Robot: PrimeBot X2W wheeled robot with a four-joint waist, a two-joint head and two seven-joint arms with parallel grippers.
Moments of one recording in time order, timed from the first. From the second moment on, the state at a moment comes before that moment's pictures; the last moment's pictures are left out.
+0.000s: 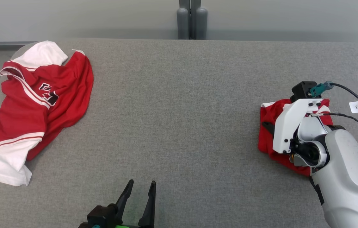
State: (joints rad) left arm 0.06 0.05 -0.36 0.24 -0.38 -0.06 -0.26; right arm -0.48 -0.14 0.08 0.35 0.45 0.13 0.77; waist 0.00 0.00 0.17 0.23
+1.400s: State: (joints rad) left arm 0.20 0.05 -0.18 0.18 -0.33 -0.03 -0.26; right arm 0.00 -0.38 0.15 0.32 0.31 0.13 -0.26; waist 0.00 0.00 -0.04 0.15
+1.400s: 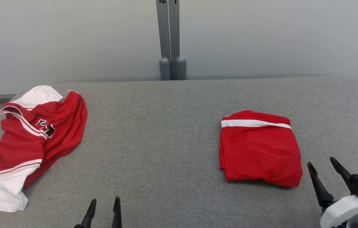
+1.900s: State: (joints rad) left arm 0.23 0.05 -0.07 0.12 -0.29 -0.04 -0.26; right arm 0.17 -0.23 -0.10 0.14 0.19 0.13 -0.26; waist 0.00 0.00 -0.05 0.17
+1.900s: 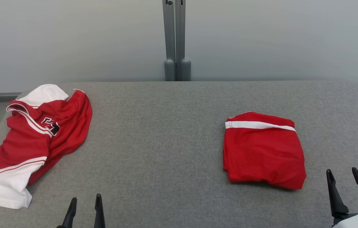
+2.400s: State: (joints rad) left arm 0.23 0.05 -0.05 0.12 -0.26 -0.06 -0.26; right arm 0.17 -0.23 -0.09 0.12 0.19 0.13 -0.26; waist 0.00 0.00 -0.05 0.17
